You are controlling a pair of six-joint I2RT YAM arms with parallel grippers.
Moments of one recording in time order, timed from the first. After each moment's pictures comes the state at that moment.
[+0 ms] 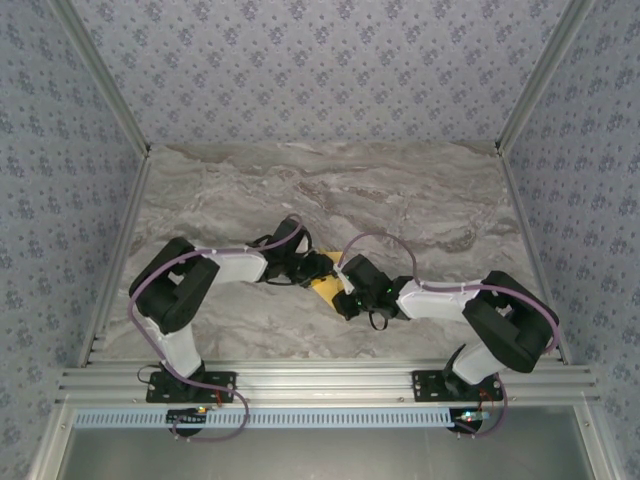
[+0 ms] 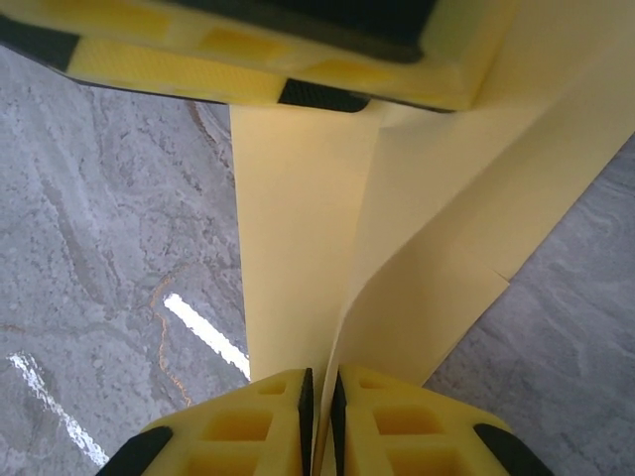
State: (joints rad) left arm -0.70 1.80 0.89 0.02 0.48 -1.00; right arm 0.86 1.51 0.59 -0.05 -0.11 0.31
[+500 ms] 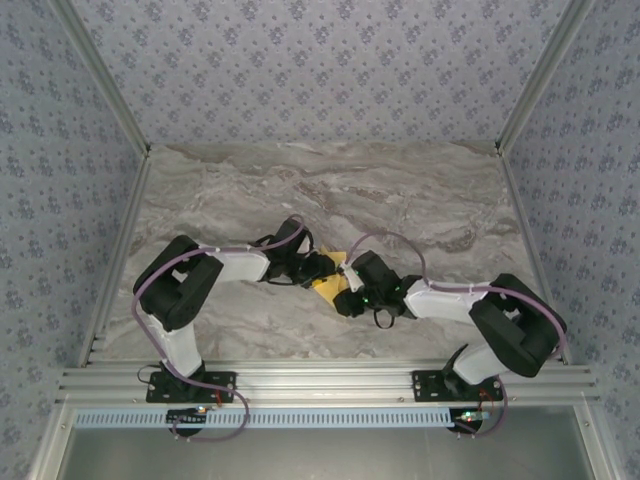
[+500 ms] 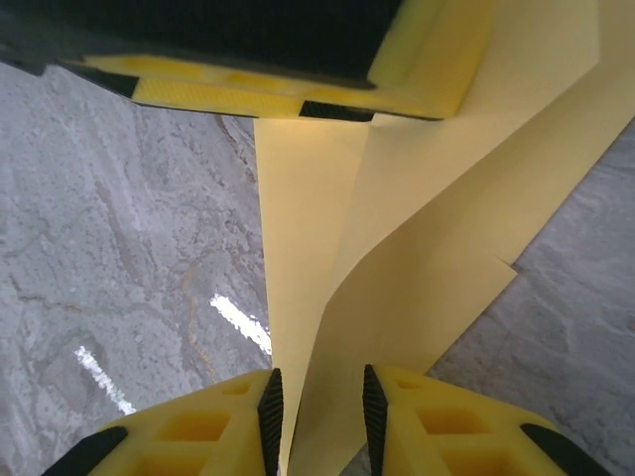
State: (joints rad) left arm -0.70 1.83 0.90 0.02 0.49 -1.00; right arm 0.77 1.44 0.55 -0.02 -0.26 0.32
